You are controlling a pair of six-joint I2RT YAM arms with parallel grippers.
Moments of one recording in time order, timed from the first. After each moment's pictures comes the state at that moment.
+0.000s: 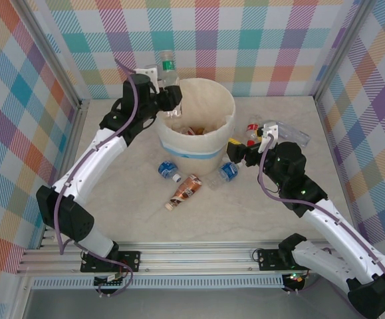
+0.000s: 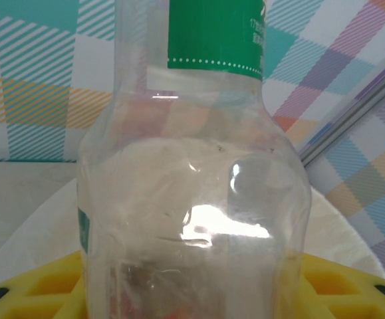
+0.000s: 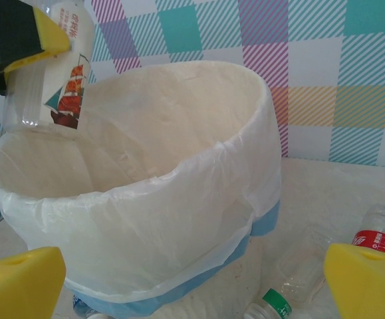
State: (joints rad) left arm -0.45 1.58 1.64 -0.38 0.02 -0.41; right arm 0.56 0.86 0.81 -0.10 0.05 0.20
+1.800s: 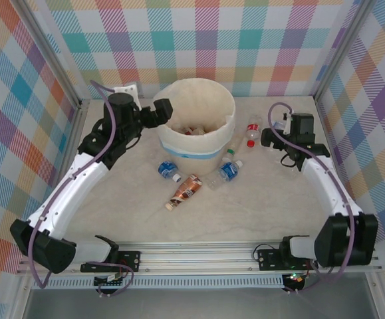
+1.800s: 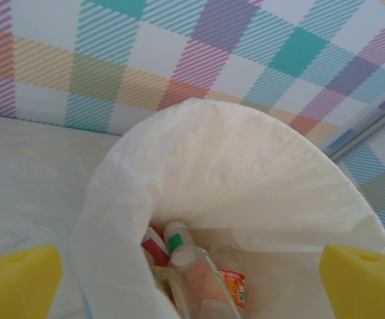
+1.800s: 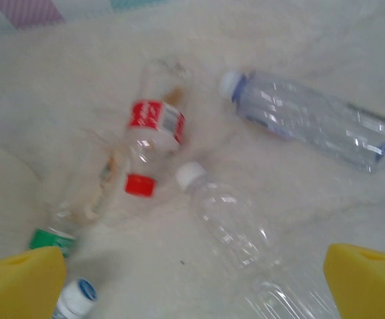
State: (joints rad) left arm -0.45 1.28 1.39 -0.44 -0.11 -0.51; right arm 0.04 1.32 1.05 -0.49 0.00 0.15
